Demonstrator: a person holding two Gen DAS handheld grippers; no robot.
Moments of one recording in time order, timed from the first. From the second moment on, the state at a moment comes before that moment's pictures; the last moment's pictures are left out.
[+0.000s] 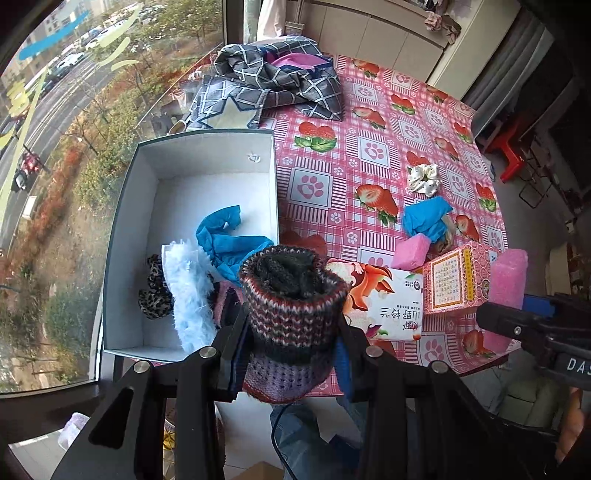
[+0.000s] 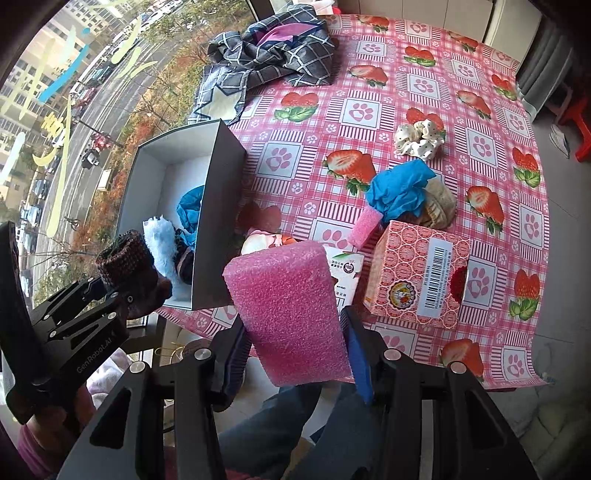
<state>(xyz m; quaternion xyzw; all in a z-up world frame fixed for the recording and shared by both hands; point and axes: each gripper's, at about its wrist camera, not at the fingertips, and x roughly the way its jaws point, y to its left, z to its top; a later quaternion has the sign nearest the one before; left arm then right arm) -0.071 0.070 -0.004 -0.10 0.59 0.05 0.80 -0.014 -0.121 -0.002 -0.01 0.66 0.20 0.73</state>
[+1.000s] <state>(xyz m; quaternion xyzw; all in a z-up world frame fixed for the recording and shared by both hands) -0.083 0.091 -0.001 -0.12 0.59 0.07 0.80 -0.022 -0.099 -0.001 -0.03 0.66 0.21 0.72</state>
